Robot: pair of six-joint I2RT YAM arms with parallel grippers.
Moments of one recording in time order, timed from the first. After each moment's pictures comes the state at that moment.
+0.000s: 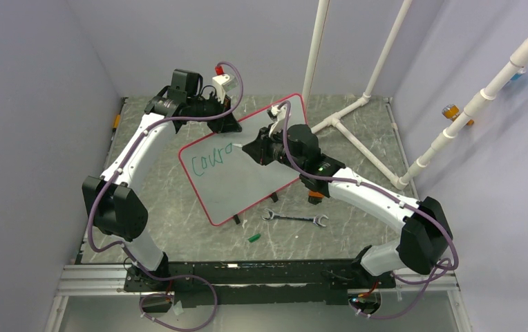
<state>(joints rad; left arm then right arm) -0.31 1.67 1.67 -0.68 0.75 0.16 0.77 1.40 1.06 0.16 -0.12 0.37</state>
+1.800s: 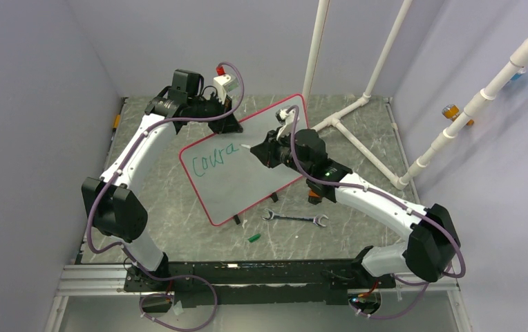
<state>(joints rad) -0.32 1.66 1.67 -0.68 0.75 0.16 0.75 1.33 0.98 0.16 -0.09 0.37</state>
